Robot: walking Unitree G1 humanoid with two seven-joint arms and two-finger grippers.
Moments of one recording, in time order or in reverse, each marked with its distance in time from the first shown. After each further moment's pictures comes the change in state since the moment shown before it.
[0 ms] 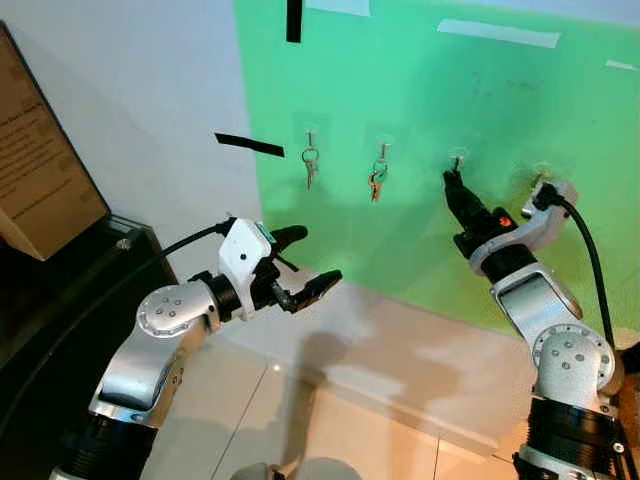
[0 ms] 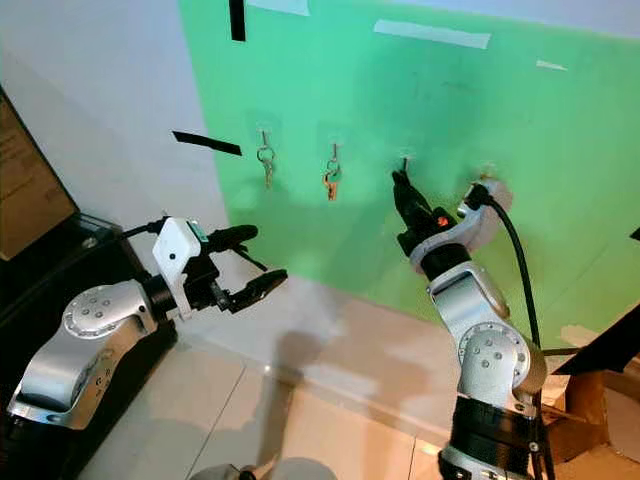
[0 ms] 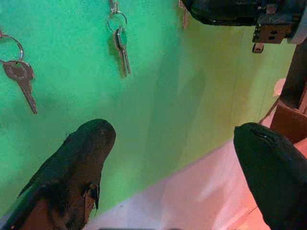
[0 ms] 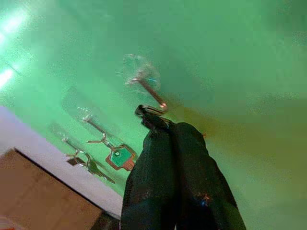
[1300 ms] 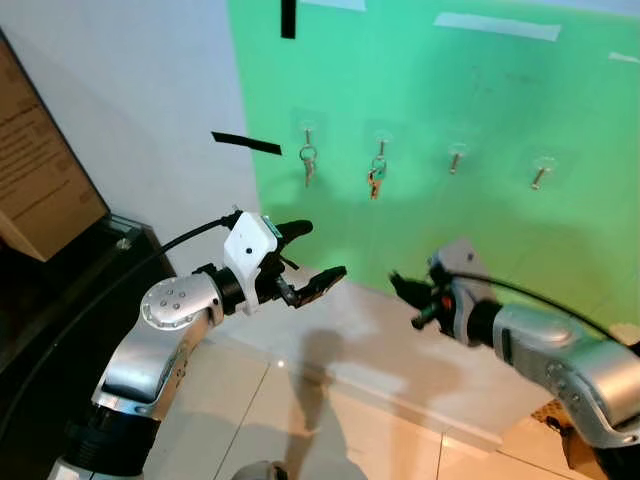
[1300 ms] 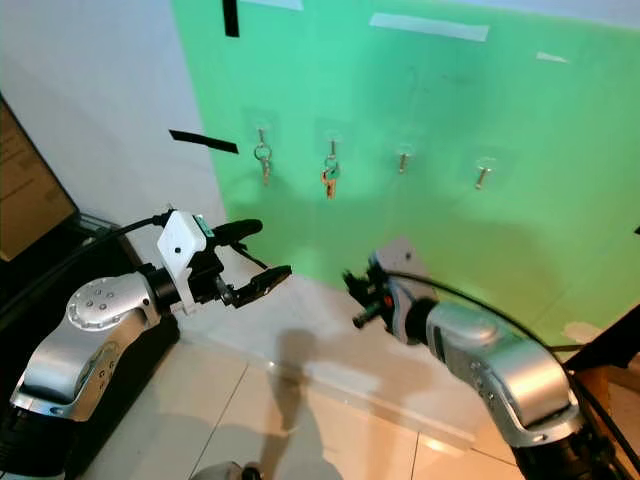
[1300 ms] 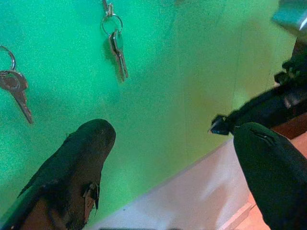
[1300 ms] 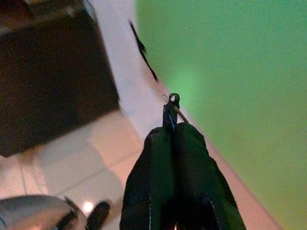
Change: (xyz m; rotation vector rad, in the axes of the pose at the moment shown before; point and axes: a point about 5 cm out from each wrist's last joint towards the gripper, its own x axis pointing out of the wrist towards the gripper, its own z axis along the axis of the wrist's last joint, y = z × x) left arm 0.005 0.002 0.007 0.033 -0.002 -0.010; right arm -0.036 0.003 -0.044 -0.835 0.676 0.221
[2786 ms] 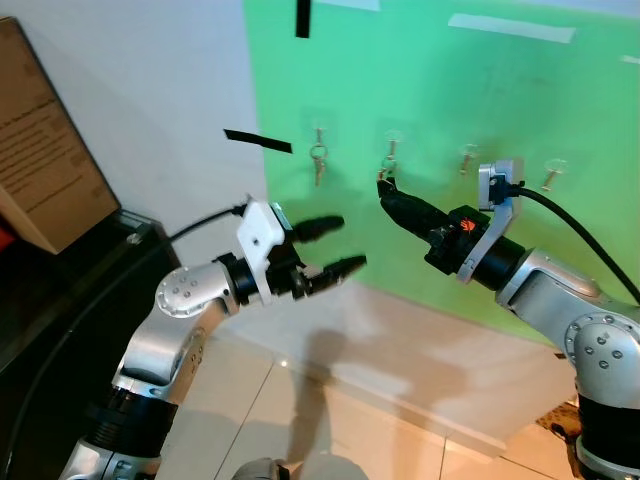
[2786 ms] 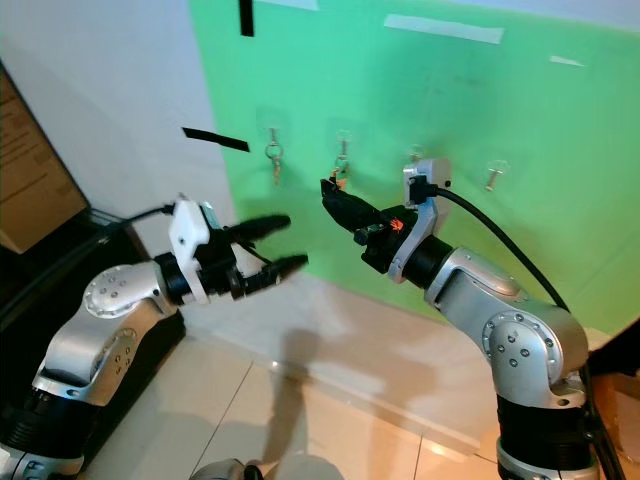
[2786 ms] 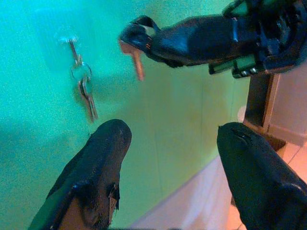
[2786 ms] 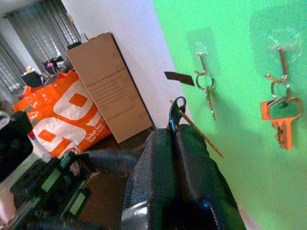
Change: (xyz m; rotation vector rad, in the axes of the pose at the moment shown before) left arm 0.017 -0.006 0.013 -0.020 -0.142 -0.153; right arm -0.013 -0.002 0.068 0.340 -0.459 0.205
